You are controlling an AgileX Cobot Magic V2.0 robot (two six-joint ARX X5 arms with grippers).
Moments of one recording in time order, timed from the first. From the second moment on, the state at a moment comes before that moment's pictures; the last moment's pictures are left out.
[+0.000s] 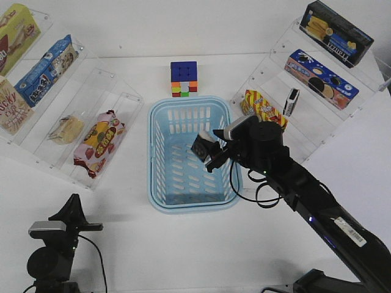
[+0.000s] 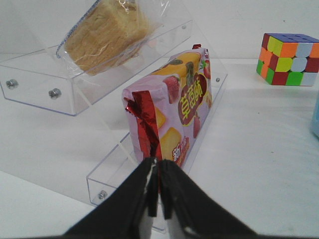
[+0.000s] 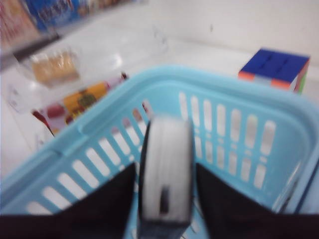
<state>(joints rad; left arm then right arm) -0.03 0.00 0.03 0.05 -0.02 -0.03 0.48 1.29 1.13 -0.25 -0.29 0.10</state>
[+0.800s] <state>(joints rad) -0.03 0.11 0.29 -0.07 -0.02 -0.49 0.36 0.53 0.52 0.11 0.01 0.04</state>
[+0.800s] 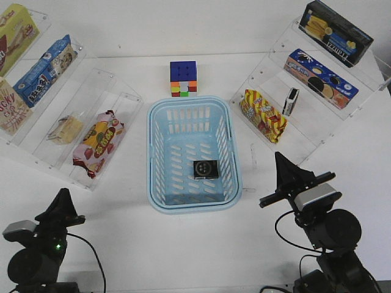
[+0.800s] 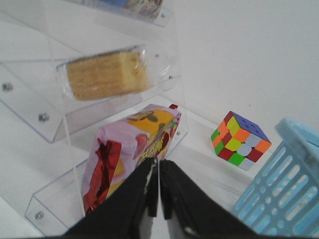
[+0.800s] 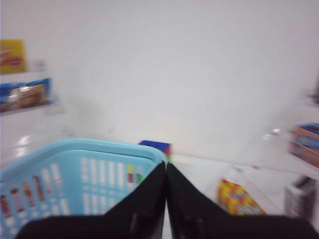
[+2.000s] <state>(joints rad) -0.03 1.38 1.05 -0.12 -0.22 0.43 0.36 0.54 0.50 0.06 0.04 0.09</state>
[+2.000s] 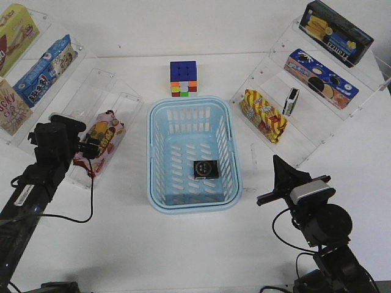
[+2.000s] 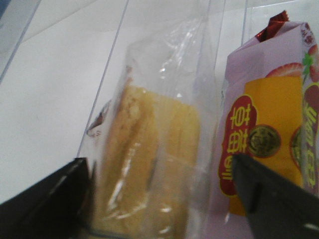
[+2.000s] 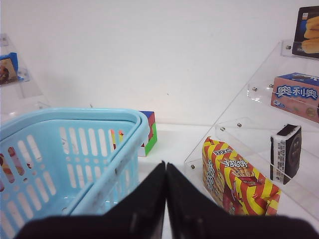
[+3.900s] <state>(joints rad) -0.17 0.66 0.74 -0.15 0.02 0.01 0.36 0.54 0.50 0.05 0.05 0.09</state>
